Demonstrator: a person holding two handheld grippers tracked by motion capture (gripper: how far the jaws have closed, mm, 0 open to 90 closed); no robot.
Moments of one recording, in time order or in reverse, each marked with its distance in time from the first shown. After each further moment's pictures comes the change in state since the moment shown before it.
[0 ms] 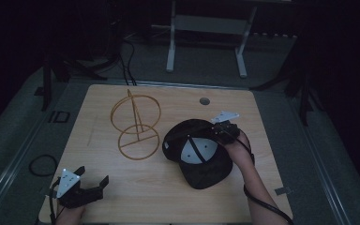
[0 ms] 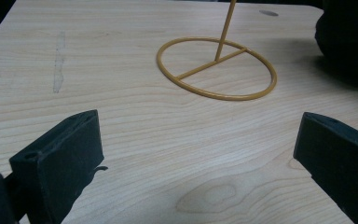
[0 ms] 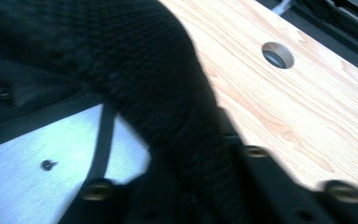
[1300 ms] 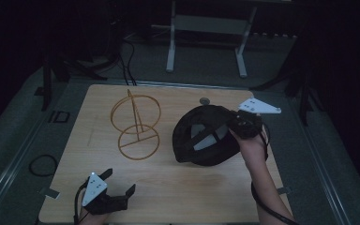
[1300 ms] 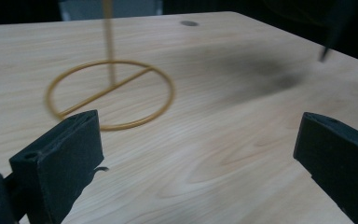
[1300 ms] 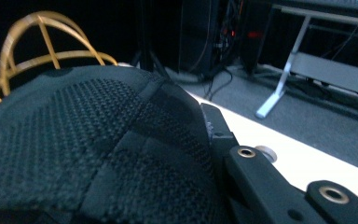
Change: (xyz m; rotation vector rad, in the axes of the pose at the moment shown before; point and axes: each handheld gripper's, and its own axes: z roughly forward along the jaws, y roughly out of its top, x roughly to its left) left arm -0.086 0.022 0.004 -0.030 -0.213 0.117; right arm 0.003 0.043 -0.126 -0.425 0.057 0.162
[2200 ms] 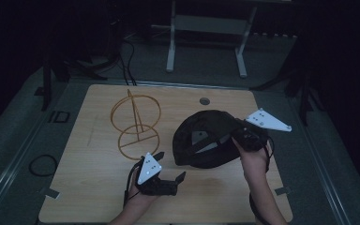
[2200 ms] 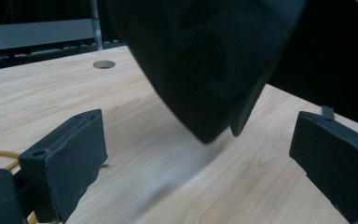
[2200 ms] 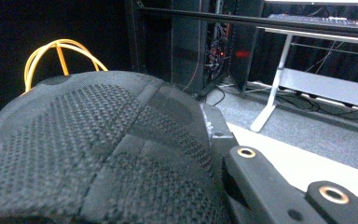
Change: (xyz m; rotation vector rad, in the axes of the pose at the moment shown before) left arm -0.075 0.070 0.094 -0.044 -0.179 0.046; right arm 0.019 -0.014 -0.024 -0.092 -0.045 0.039
